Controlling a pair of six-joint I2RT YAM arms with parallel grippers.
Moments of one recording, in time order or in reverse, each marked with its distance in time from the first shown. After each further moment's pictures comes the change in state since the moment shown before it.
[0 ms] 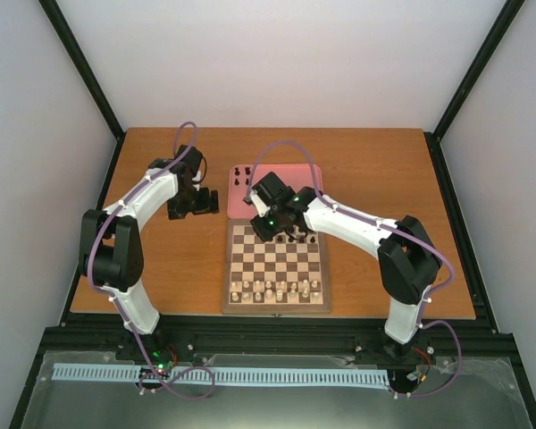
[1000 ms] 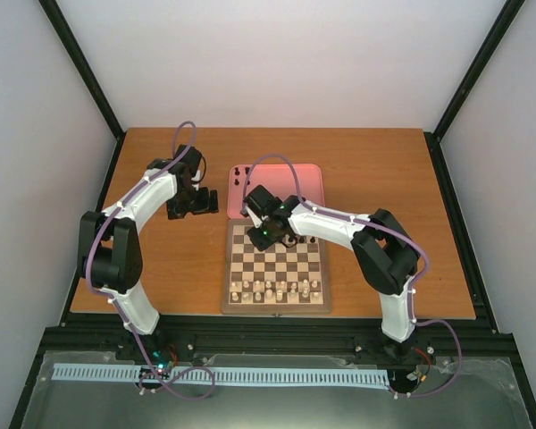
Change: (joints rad) left arm 0.000 -0.017 -0.009 0.003 0.000 -0.002; right arm 0.035 0.135 -0.011 0.027 0.054 0.022
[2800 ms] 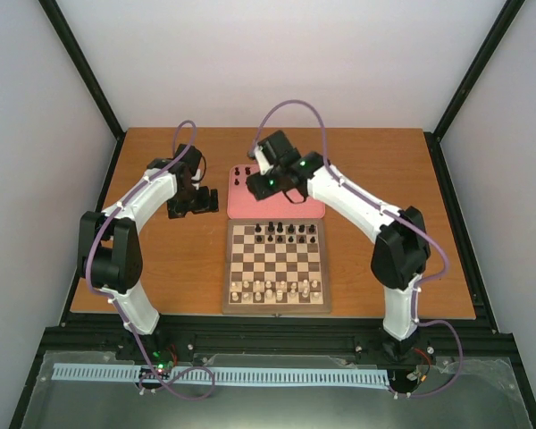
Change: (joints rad) left arm 0.000 0.000 0.003 0.006 0.009 0.000; right arm -0.106 -0.051 0.328 -0.130 -0.021 -0.032
